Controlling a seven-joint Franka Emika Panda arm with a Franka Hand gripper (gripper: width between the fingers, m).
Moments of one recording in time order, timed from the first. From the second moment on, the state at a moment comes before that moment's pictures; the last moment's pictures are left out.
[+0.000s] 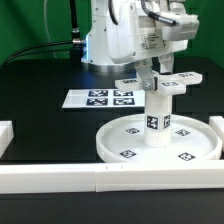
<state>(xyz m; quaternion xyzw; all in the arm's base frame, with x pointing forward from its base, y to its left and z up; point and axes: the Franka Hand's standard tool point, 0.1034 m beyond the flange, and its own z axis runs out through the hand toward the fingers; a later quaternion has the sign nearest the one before) 0.558 0.038 0.099 -0.43 0.89 0.01 0.14</state>
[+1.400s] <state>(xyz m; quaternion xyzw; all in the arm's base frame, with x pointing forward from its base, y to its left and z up) 0.567 0.034 0.127 -0.55 0.82 0.02 0.16</state>
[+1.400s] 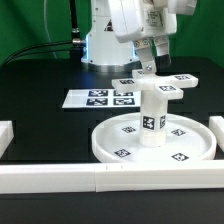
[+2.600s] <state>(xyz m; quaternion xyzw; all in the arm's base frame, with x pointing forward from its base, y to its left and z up) 0.580 0.033 0.136 -0.94 0.31 -0.04 0.12</state>
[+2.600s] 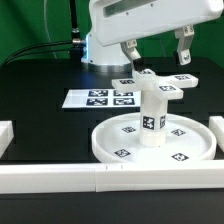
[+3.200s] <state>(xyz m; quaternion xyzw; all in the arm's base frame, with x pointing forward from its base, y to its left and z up) 0.587 0.041 0.138 -1.00 0.02 -0.03 0.05</state>
